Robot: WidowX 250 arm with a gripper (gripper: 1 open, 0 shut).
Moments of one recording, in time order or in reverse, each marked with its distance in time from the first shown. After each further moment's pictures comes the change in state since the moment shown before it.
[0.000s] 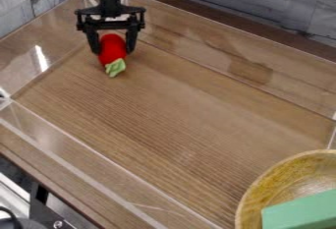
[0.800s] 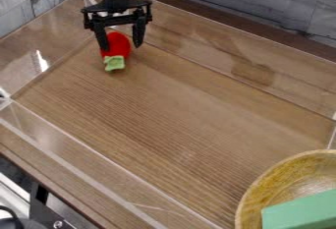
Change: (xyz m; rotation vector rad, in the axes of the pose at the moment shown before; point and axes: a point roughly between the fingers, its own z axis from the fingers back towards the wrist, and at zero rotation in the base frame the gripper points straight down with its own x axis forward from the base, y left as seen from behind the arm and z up) arm 0.000 -0.012 0.010 -0.056 -0.049 0.138
